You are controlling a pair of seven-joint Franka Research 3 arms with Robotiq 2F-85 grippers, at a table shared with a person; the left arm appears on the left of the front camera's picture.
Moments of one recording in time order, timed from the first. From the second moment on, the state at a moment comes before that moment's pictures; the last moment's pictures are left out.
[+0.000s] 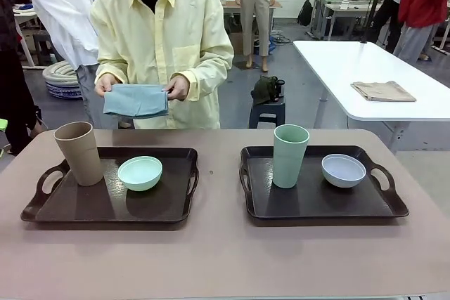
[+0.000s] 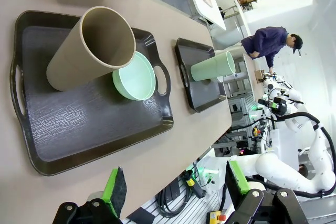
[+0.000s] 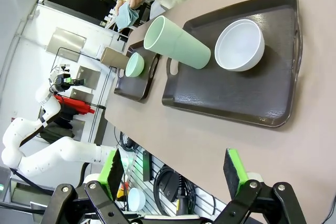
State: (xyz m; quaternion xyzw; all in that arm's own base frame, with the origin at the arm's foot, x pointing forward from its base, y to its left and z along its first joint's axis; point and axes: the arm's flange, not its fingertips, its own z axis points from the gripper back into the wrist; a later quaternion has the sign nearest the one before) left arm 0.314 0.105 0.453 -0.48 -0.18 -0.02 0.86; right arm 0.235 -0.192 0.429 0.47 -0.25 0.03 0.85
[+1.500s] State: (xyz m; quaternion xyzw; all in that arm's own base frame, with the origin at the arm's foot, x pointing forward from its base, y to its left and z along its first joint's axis) left arm 0.314 0.105 0.453 -0.48 -0.18 -0.02 0.86; right arm 0.237 -0.189 0.432 0.47 -0.25 0.03 0.85
